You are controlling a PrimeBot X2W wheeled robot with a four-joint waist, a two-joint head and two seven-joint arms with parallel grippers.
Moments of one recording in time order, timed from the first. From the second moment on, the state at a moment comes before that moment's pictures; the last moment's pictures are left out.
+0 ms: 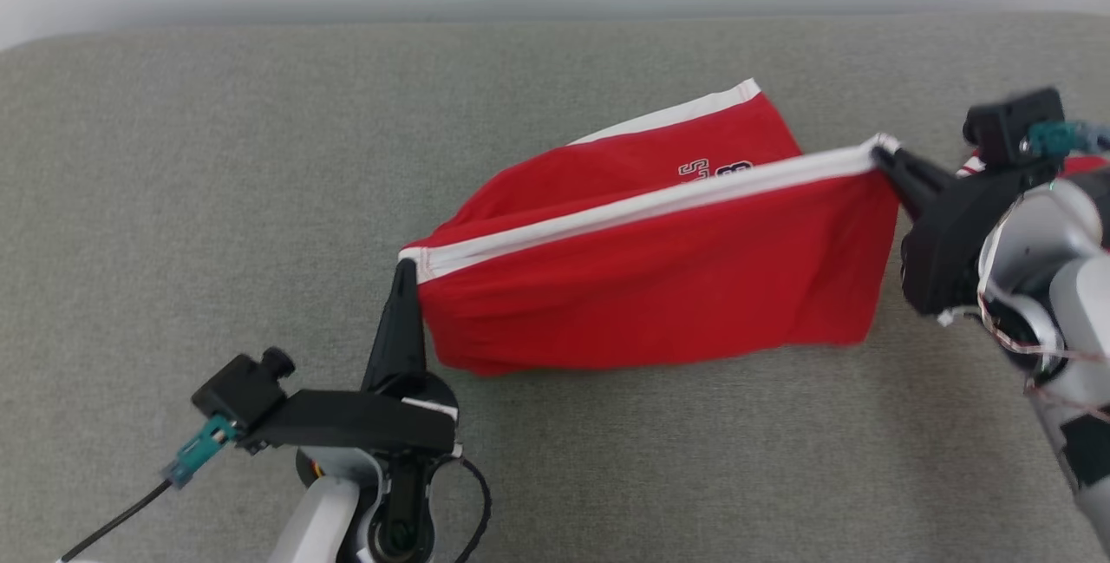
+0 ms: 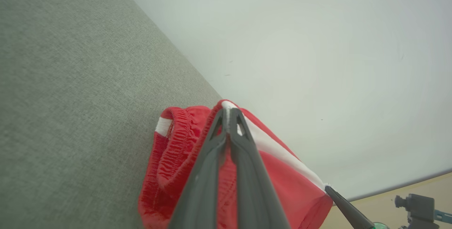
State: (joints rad) left arm -0.34 0.06 -0.35 0.19 -1.14 0.02 -0.26; right arm -0.59 -0.56 0.25 0.21 0.44 0.13 0.49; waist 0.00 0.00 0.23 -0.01
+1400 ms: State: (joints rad) left arm -0.70 0.05 -0.39 0.30 -0.94 0.11 -0.26; right arm -1.14 -0.49 0.39 0.79 0.40 0.13 0.30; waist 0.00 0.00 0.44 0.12
